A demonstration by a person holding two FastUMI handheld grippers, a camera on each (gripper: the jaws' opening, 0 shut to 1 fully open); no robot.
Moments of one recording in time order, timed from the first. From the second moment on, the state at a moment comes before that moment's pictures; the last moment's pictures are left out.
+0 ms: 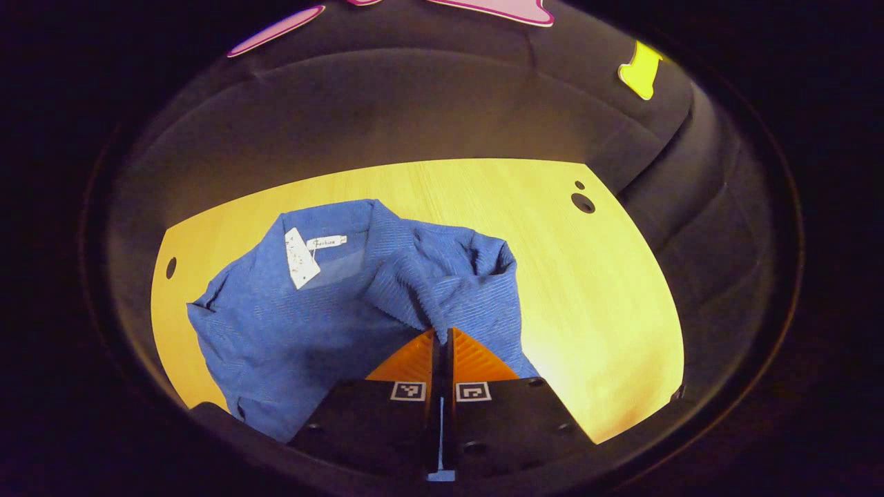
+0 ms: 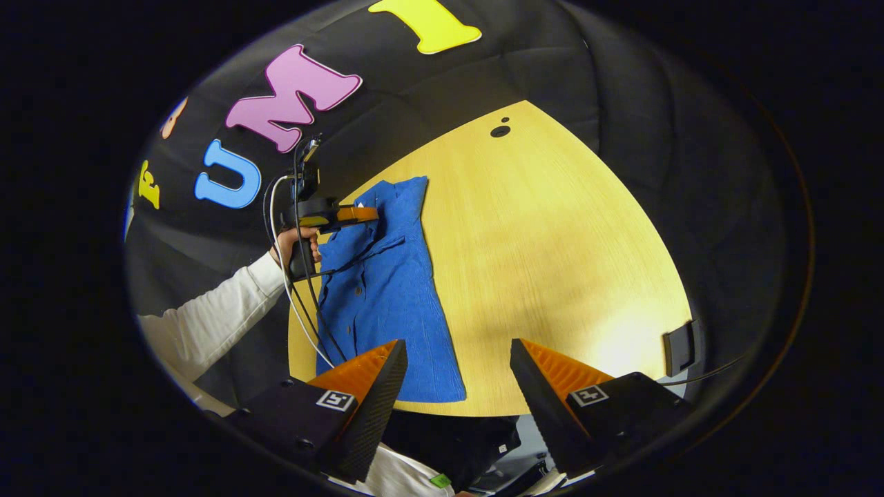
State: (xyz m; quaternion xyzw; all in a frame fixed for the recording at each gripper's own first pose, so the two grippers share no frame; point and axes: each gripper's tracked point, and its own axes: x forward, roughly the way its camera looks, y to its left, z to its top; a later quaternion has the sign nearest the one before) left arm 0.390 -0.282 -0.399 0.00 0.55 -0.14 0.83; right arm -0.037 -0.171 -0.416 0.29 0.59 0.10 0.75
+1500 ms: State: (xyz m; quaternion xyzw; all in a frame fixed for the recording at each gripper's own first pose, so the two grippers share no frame) left arm -0.001 0.048 -0.444 -0.08 0.73 -0.01 0.67; right arm -0.124 -0.035 -0.532 0.12 0.79 0.12 0.60
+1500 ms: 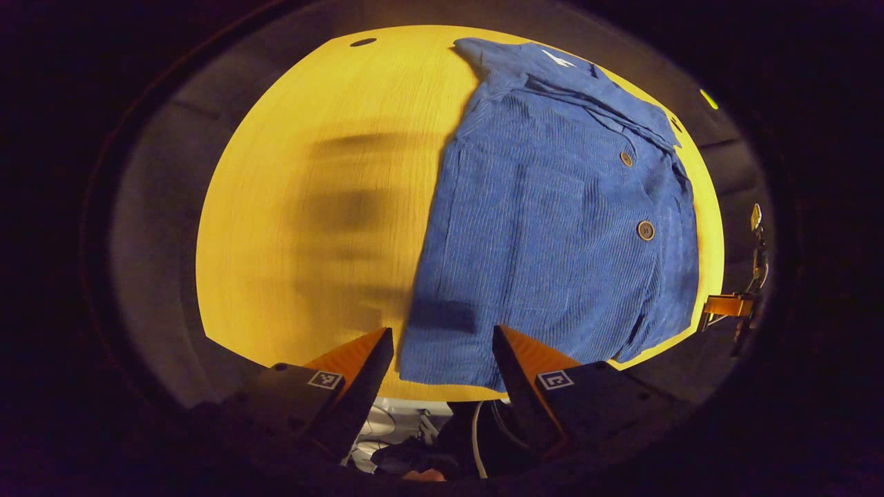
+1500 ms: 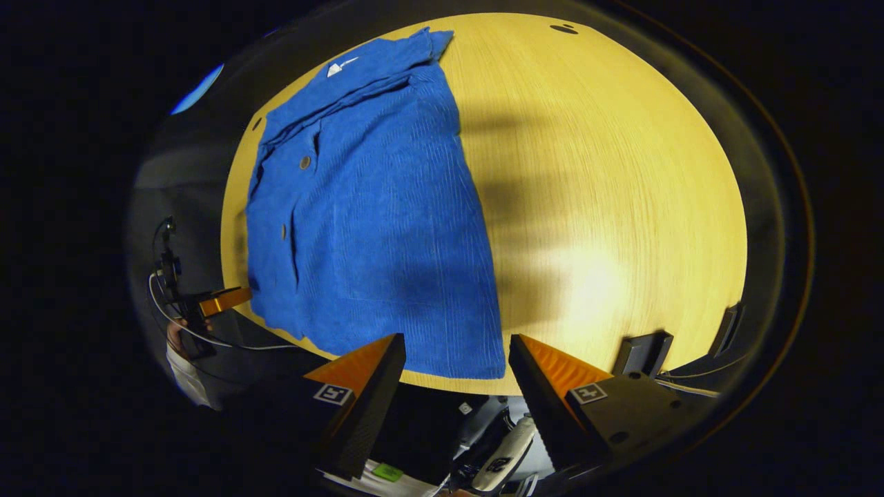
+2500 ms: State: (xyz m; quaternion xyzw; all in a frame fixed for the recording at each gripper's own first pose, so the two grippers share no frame) left arm -0.013 0.023 -0.463 -0.06 0.76 -0.03 0.65; right arm -0.161 -0.029 -0.576 0.03 0.79 0.07 0.60
